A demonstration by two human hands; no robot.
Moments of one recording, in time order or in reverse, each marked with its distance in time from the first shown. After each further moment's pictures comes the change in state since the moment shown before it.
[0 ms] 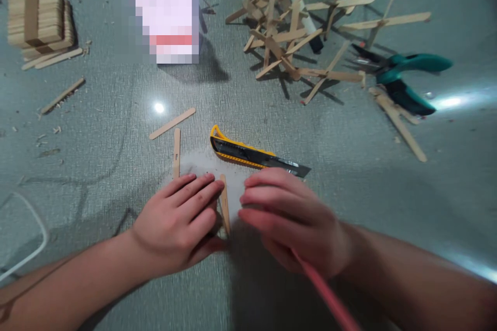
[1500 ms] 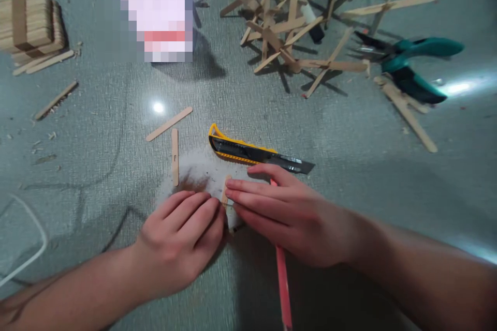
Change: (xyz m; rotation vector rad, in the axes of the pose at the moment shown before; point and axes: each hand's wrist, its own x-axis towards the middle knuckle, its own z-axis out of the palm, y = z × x) left_hand -0.004 0.015 0.006 0.065 0.160 0.010; right_hand 0.003 0.010 -0.001 -0.061 -0.175 -0.095
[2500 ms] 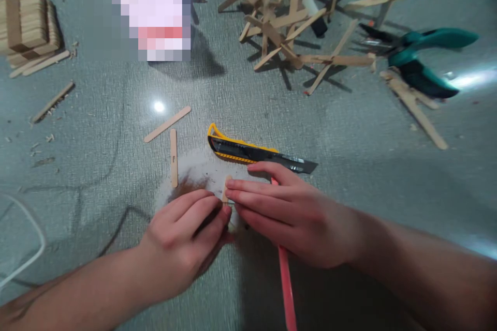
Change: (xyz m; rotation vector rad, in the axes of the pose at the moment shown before) left_hand -0.002 0.002 0.005 -0.183 -0.029 -0.119; right_hand 0.002 0.004 -0.002 -0.053 0.027 -0.088
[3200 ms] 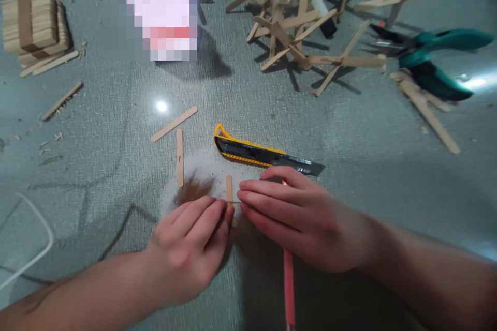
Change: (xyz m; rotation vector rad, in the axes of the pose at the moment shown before) left_hand 0.001 0.008 -0.001 0.162 0.041 0.046; right_hand 0.004 -0.002 -0.003 -0.119 0.018 -0.015
